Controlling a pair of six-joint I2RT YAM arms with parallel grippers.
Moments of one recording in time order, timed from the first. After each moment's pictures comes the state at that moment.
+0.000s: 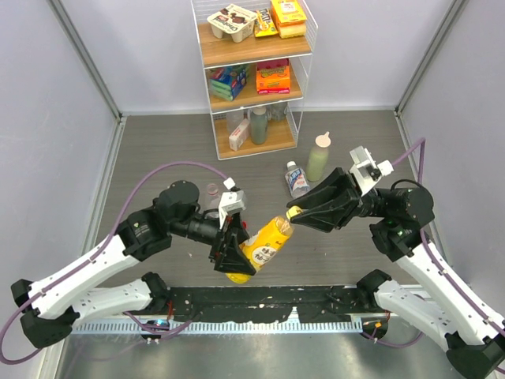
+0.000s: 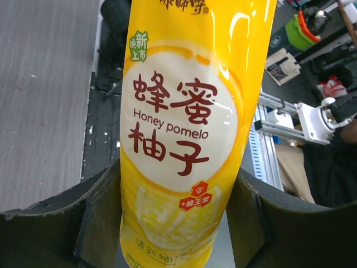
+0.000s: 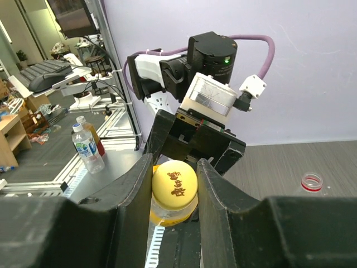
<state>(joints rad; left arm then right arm) -0.96 0.88 0.99 -0.46 0.79 -0.31 0.57 0.77 0.82 0.55 -1.00 0.68</state>
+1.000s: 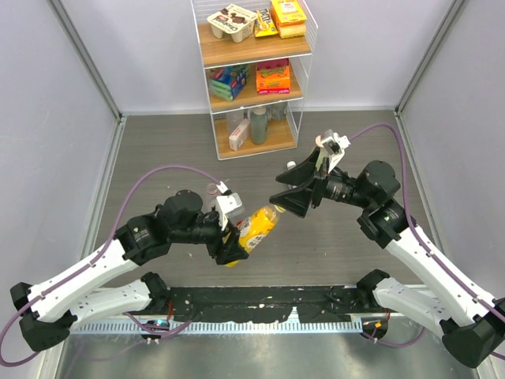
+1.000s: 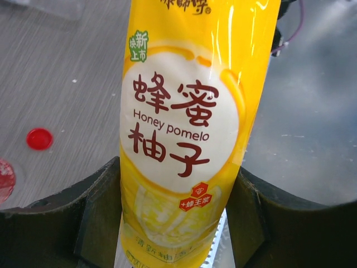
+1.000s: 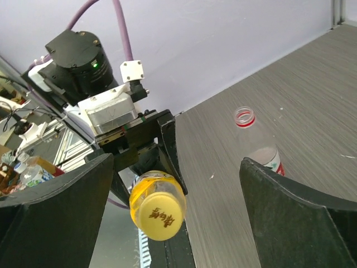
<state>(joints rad) -0.96 0.85 0.92 -0.60 0.40 -0.13 0.57 0.88 0.87 0.19 -0.74 0.55</state>
